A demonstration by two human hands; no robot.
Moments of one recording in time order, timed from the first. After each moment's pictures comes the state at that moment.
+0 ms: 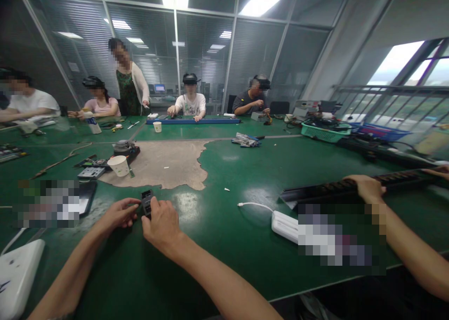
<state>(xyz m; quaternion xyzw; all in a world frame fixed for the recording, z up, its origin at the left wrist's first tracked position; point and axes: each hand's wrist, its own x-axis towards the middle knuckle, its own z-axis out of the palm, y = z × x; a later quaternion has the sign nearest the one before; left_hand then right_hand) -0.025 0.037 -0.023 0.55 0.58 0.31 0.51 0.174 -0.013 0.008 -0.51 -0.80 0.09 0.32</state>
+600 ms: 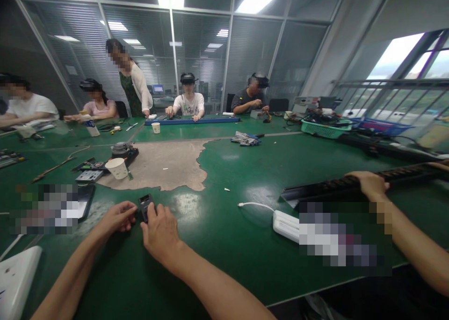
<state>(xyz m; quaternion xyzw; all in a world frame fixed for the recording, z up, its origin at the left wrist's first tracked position) -0.021 0.039 -0.025 0.56 0.59 0.31 0.49 0.175 -0.022 -0.004 -0.51 -0.79 0.09 0.32</state>
